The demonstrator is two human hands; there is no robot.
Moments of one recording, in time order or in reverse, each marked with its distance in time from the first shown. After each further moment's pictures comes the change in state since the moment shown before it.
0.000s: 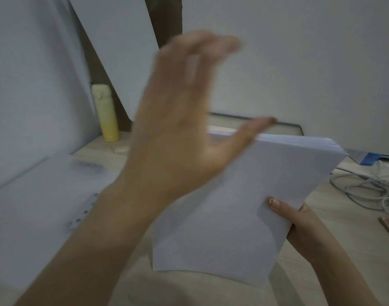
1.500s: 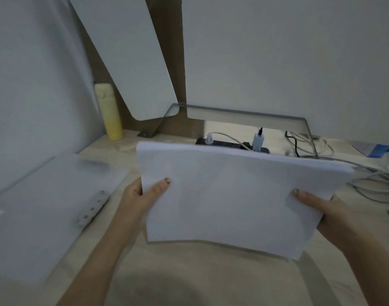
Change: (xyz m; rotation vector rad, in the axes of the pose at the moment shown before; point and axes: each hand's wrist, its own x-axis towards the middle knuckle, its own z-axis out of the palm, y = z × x) left_hand -0.133 -0.068 0.023 -0.887 -0.135 -1.273; right_hand 0.002 -0.004 -0.045 -0.016 0.208 0.040
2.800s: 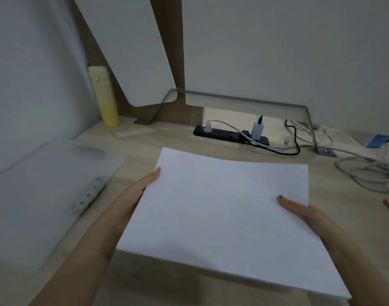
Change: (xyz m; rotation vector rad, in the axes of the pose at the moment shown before) left_hand 0.010 -0.017 -0.012 -0.297 -0.223 -0.610; right_hand -0.016 0.031 0.001 0.063 -0.004 0.456
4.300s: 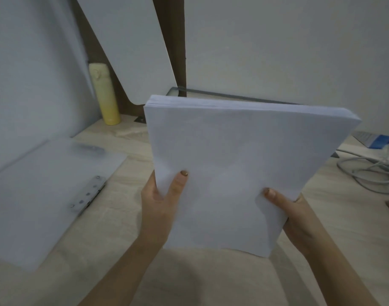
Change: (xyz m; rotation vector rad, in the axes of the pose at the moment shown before) left_hand 0.000 -0.040 0.058 0.096 0.286 0.972; right_hand 0.009 0.000 0.045 -0.018 -0.121 -0.526
